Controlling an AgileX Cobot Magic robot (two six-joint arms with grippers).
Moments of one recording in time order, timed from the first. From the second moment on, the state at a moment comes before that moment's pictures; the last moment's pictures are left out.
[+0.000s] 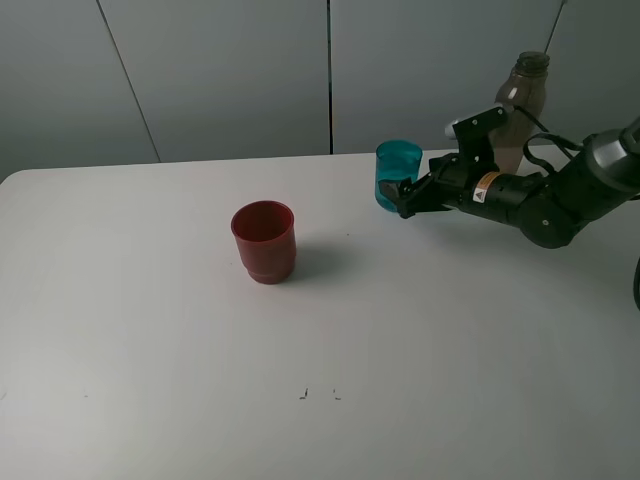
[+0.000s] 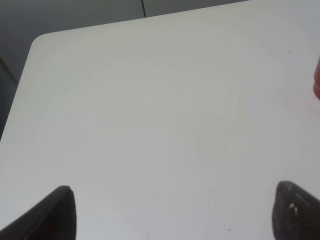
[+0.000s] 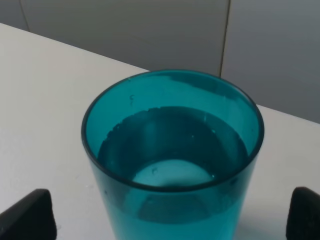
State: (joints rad) left arm 0.05 0.00 -0.52 -0.03 1.09 0.14; right arm 0.16 2.19 -0.89 -0.51 -0.85 0.22
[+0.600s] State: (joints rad) left arm 0.05 0.00 -0.52 -0.03 1.09 0.14; right arm 0.16 2.19 -0.89 -0.47 -0.85 0.17
